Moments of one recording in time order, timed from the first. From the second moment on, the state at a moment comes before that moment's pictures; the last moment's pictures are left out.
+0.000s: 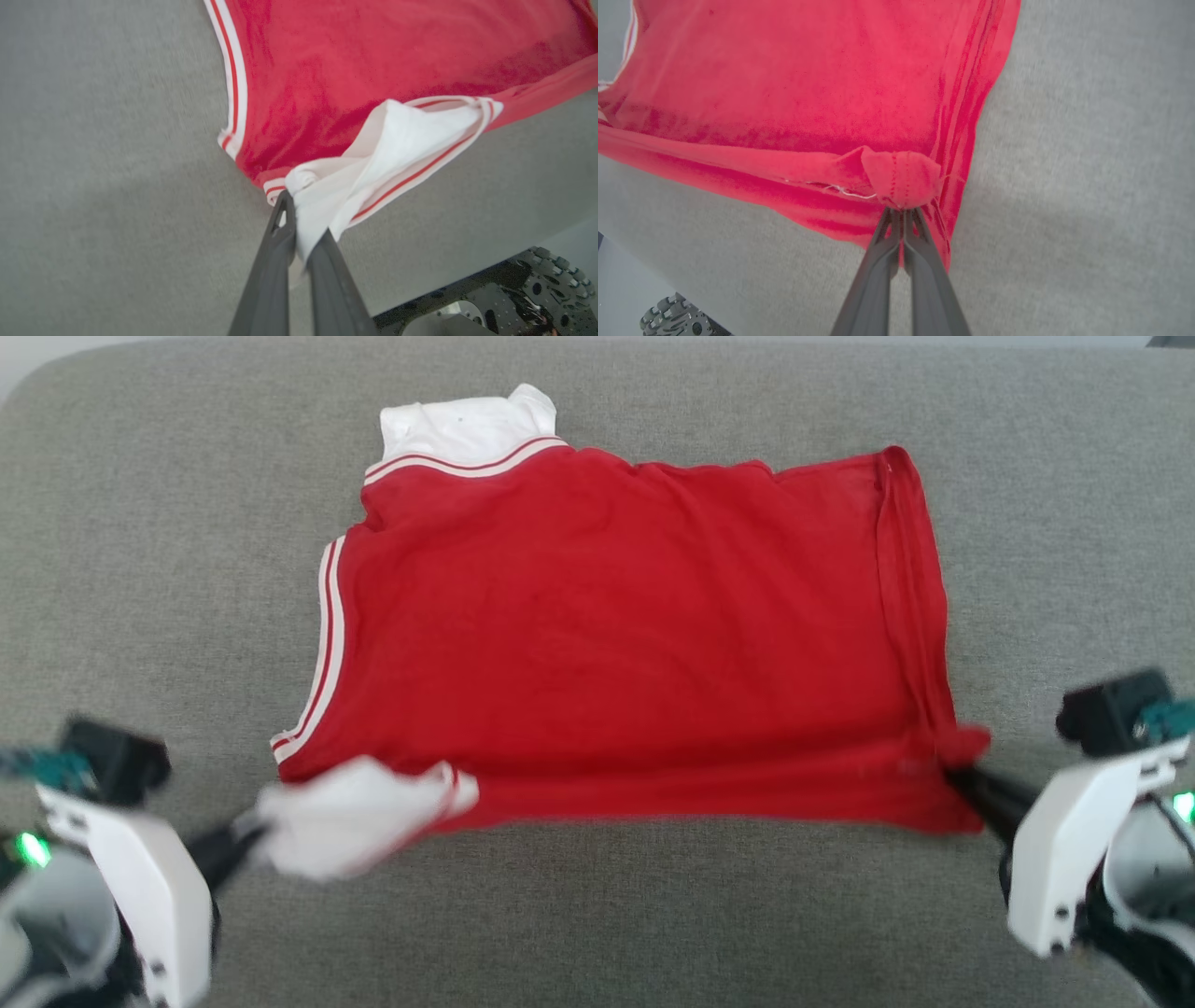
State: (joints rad) left arm -0.50 1.25 -1.02 -0.31 -1.32 0.26 0.20; right arm -0.07 -0.28 -0.01 -0.35 0.49 0.13 0.97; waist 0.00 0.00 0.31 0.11
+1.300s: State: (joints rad) left arm -0.98 0.77 -1.03 0.64 -1.20 -0.13 0.36; right arm -0.60 -0.19 0.10 0.29 0.36 0.13 0.66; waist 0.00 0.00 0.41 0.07
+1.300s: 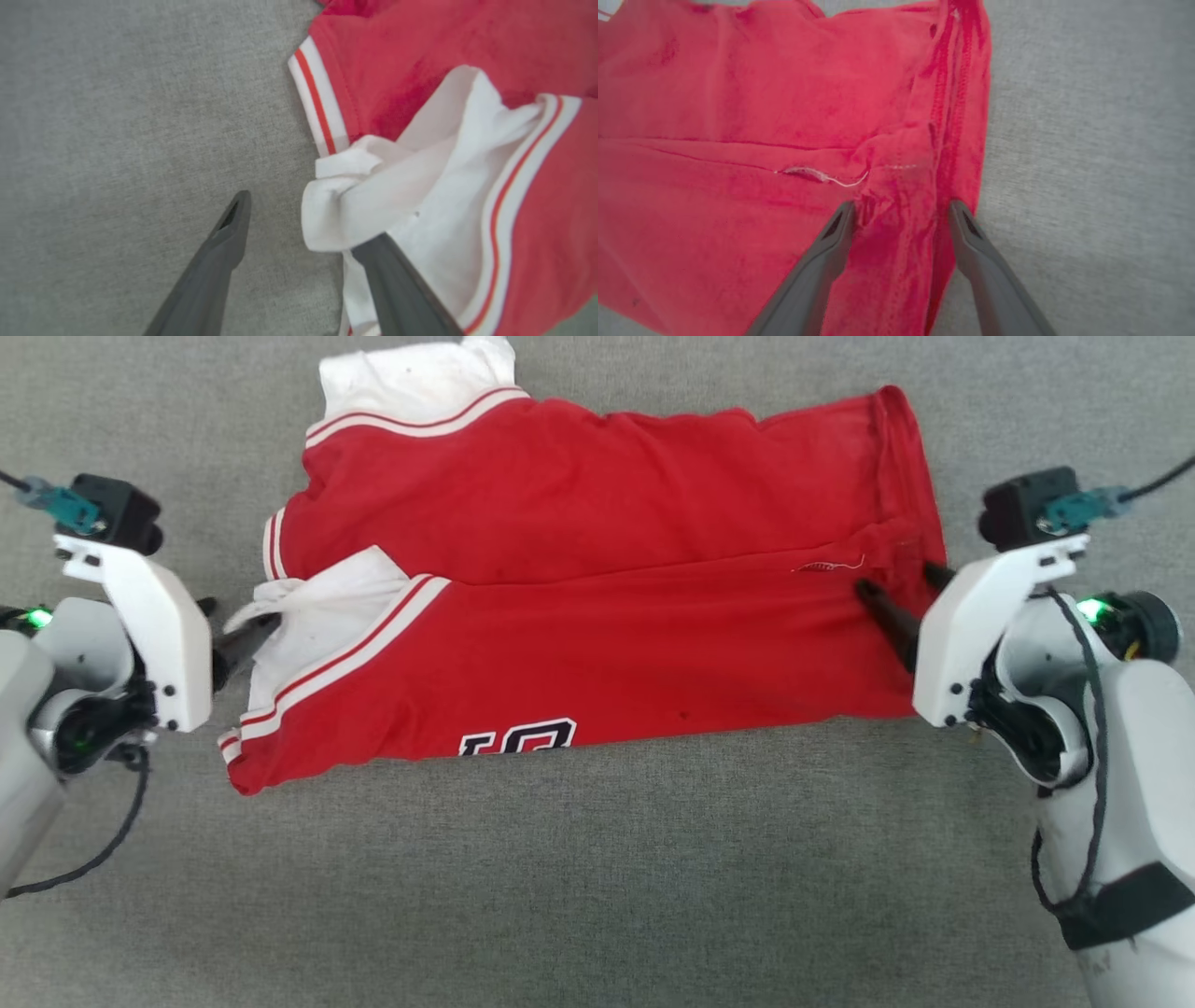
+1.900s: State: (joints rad) left arm -0.81 0.98 -1.02 0.21 -1.30 0.08 0.43; right arm -0.43 -0.09 -0.07 -0.01 0.30 0.13 0.45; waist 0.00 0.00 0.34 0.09
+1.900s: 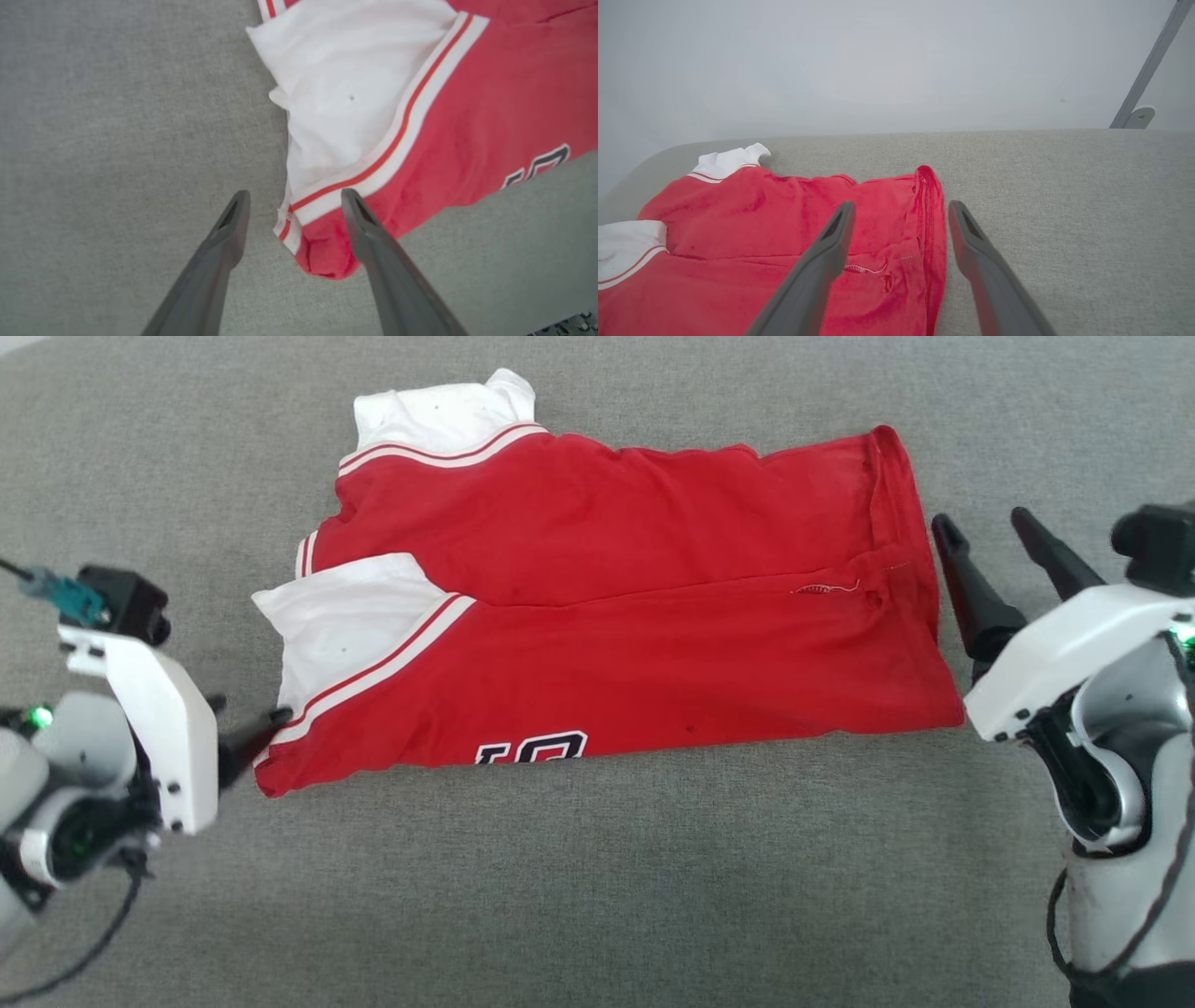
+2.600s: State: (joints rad) left arm -0.67 1.03 -1.00 0.15 -1.45 0.24 0.45; right arm -0.26 -0.05 -0.11 -0.21 0.27 0.13 0.26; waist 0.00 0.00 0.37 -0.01
